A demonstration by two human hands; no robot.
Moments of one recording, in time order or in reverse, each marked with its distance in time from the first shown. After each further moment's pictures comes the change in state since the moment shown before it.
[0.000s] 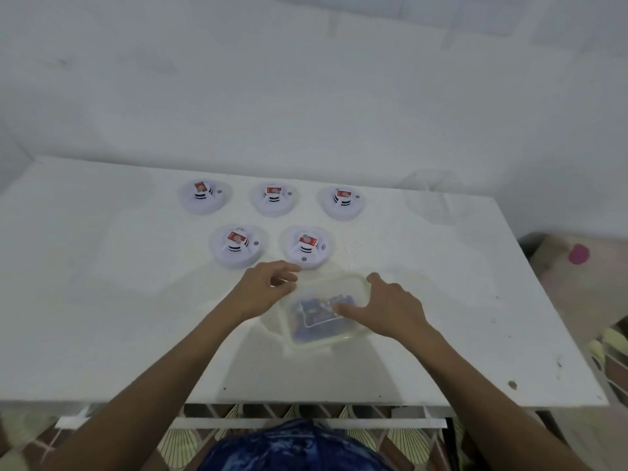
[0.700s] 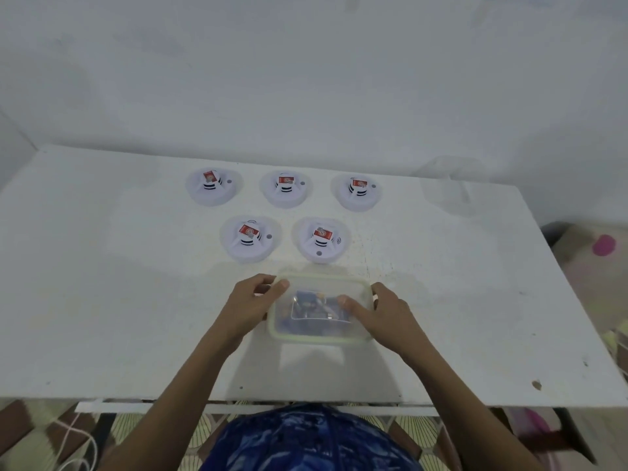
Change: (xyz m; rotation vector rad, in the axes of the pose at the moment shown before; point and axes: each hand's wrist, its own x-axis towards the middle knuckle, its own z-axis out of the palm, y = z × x) left_hand -0.028 -0.029 -0.005 -0.400 0.161 -0.295; right_hand 0.000 -0.015 0.036 0.486 -0.070 0.053
